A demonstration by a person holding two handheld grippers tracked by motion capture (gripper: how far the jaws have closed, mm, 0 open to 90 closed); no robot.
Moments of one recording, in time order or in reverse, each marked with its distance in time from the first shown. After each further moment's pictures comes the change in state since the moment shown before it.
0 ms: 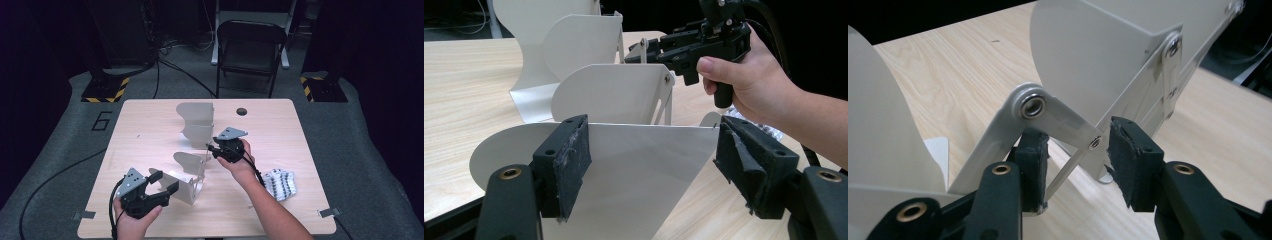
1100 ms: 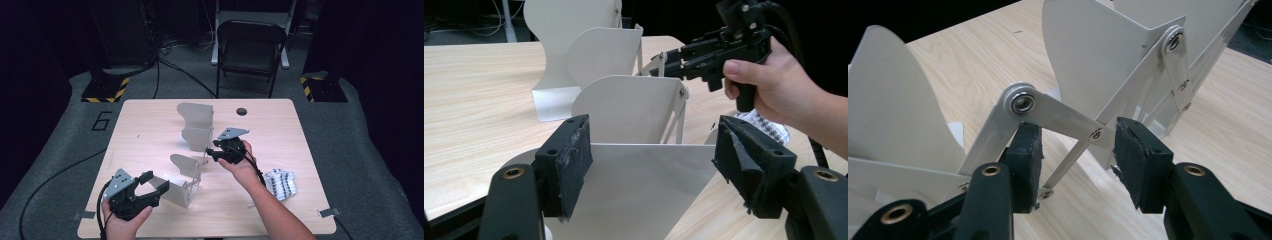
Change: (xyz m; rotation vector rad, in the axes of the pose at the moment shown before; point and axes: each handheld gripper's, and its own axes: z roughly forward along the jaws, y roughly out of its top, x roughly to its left) left arm 0.009 0.004 -0.022 -0.009 0.035 -0.011; right arm 0.001 0.004 -0.010 0.062 0.088 0.060
